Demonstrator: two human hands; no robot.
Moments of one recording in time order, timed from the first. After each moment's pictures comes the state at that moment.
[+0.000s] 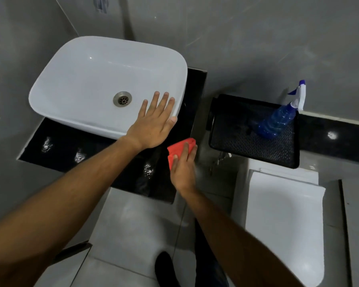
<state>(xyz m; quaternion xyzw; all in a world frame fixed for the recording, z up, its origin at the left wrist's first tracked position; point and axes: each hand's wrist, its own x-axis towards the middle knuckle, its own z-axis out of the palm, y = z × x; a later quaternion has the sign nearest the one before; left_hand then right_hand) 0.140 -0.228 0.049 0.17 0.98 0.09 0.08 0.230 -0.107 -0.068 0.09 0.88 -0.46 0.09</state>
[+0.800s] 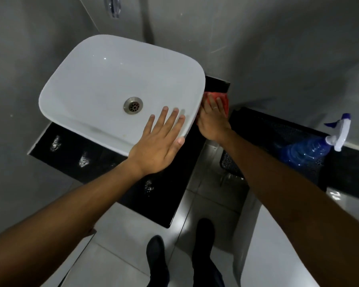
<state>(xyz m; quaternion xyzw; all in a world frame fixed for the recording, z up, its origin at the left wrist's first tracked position) 0.137 -0.221 0.045 0.14 0.98 0.09 0.05 -0.015 -0.041 -0.063 -0.26 0.96 -0.08 0.05</state>
